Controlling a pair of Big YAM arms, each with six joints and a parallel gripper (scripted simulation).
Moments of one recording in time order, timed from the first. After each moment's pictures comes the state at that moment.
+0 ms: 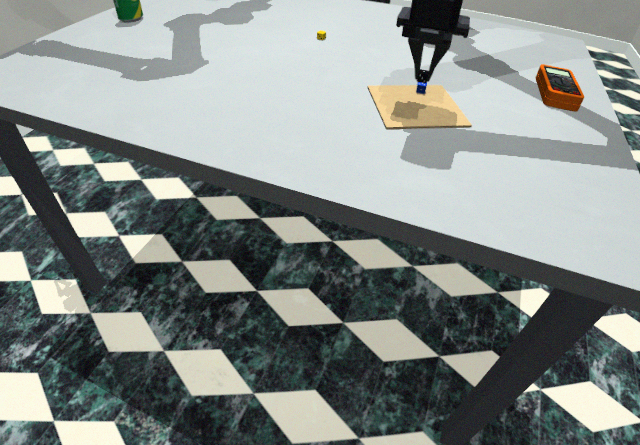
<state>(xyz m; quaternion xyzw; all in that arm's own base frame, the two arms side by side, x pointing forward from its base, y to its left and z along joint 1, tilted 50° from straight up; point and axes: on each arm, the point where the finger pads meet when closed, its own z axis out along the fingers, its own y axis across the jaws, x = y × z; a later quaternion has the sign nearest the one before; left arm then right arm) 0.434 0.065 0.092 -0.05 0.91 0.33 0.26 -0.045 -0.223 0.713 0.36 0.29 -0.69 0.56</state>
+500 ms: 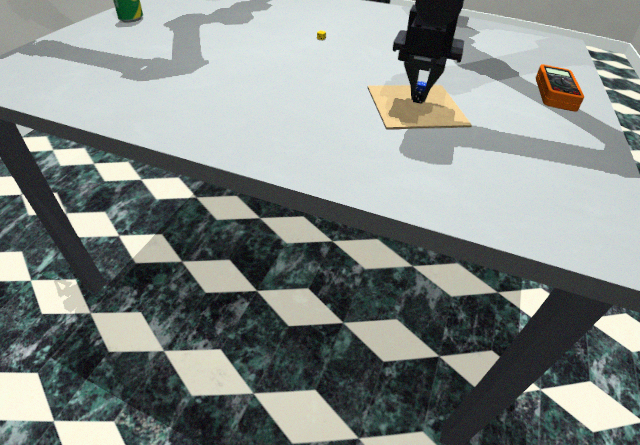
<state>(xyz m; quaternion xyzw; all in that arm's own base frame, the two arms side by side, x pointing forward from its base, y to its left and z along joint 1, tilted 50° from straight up) 0.450 0.089 0.069 -0.04 0.91 0.33 0.26 -0.045 -0.223 0.713 0.36 0.29 -0.69 0.56</state>
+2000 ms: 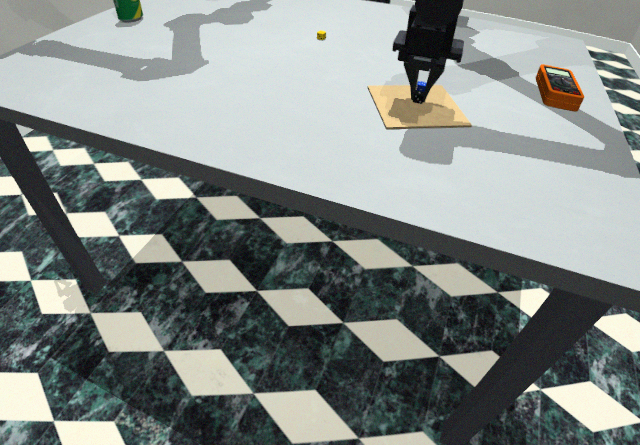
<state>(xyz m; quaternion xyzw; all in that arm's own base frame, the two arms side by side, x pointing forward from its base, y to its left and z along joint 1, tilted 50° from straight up) 0.450 0.089 0.068 -0.04 0.91 0.33 0.26 -0.045 -0.223 0.713 0.36 0.29 -0.69 0.56</state>
